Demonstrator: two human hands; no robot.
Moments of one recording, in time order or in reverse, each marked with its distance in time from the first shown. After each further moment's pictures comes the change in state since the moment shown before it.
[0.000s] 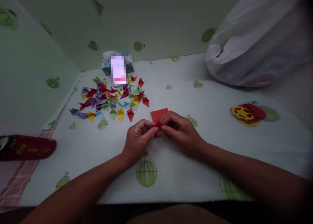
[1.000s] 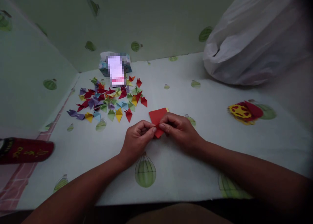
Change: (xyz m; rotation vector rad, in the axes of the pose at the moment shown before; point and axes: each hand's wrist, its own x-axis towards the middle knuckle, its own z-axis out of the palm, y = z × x) left_hand -0.002 0.003 -0.001 0.133 -0.027 0.004; right_hand 0.003 -0.009 -0.005 -0.092 -0.022 0.080
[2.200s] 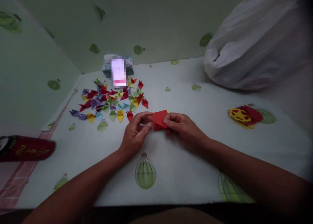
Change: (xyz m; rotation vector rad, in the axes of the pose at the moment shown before) left_hand 0.011 -0.005 -0.014 0.131 0.020 0.226; right_hand 0.005 0.007 -0.004 0.480 -0.051 0.342
